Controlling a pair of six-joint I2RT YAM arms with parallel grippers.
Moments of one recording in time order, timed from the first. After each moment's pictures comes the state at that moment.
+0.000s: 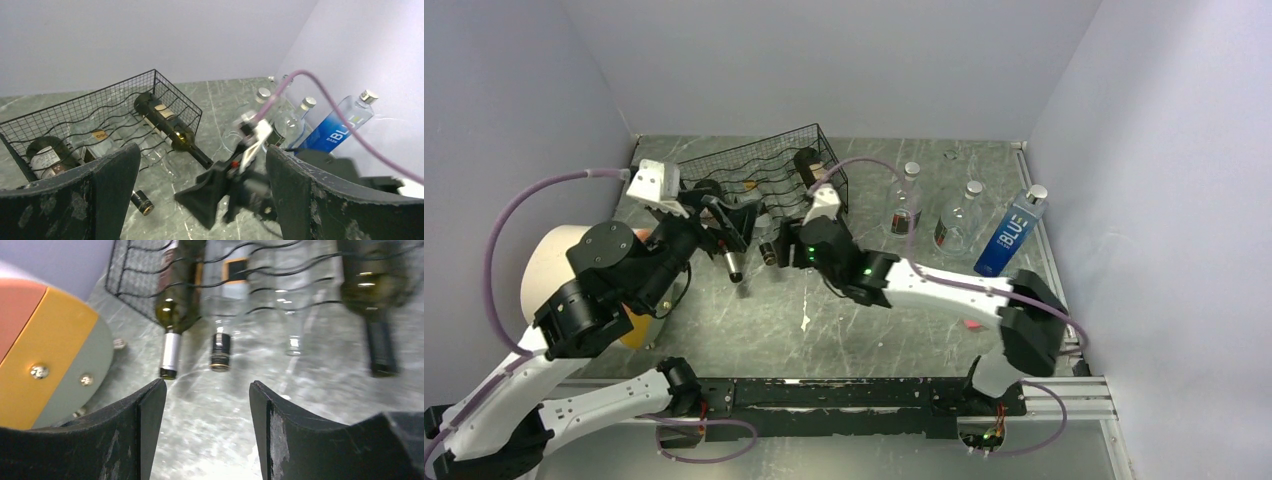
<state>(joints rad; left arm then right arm) -0.94 0.75 1.22 -0.42 -0.52 -0.27 1.09 1.63 1.16 0.08 0.40 0.55</state>
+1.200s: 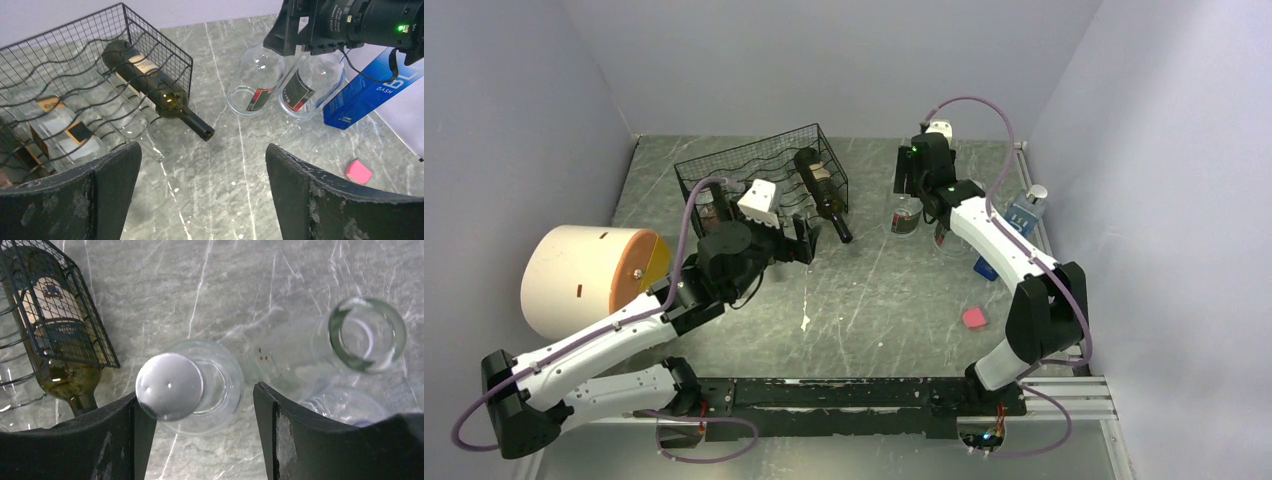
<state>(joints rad) -0.94 0.94 0.86 -0.03 -0.46 -0.25 0.39 1.56 1.27 -0.30 0.37 0.26</state>
